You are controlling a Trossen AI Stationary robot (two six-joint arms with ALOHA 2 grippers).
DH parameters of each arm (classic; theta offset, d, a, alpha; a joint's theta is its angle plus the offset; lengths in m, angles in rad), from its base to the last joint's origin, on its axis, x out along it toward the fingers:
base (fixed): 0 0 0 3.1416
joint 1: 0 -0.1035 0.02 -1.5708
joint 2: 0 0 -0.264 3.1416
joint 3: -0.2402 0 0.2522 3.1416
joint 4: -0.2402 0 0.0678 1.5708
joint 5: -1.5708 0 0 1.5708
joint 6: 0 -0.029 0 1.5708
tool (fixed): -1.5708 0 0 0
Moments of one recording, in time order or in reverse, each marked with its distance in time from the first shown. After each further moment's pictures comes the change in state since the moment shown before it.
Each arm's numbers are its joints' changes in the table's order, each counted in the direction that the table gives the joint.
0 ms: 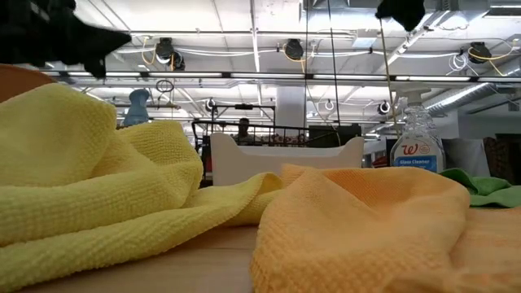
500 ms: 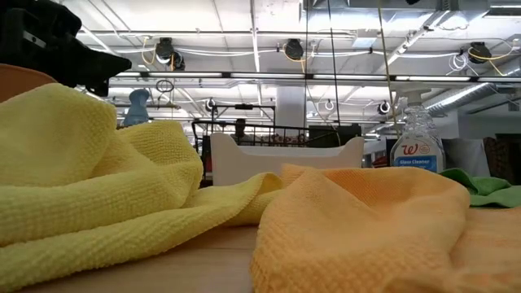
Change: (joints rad) left arm 0.000 0.002 0.087 -0.057 0.060 -0.002; right arm 0.000 0.005 -0.175 -0.040 0.000 0.042
